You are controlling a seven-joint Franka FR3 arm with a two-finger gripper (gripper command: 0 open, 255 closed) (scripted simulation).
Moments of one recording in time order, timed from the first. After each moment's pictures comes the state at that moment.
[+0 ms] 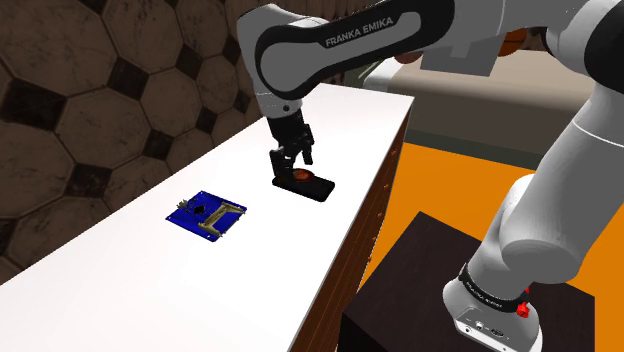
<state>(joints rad) 0.09 -0.05 0.29 -1.95 0.01 1.69 0.08</state>
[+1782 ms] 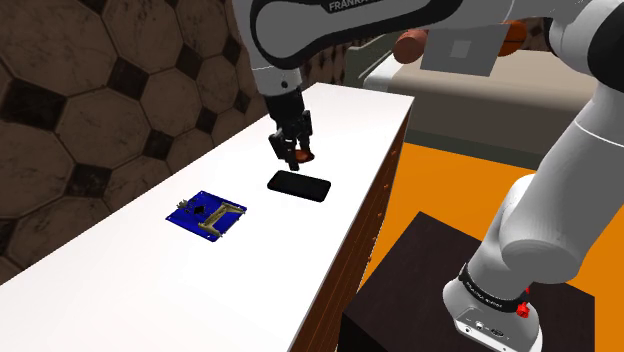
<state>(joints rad) 0.09 -0.06 0.29 -1.85 0.01 1.58 0.08</state>
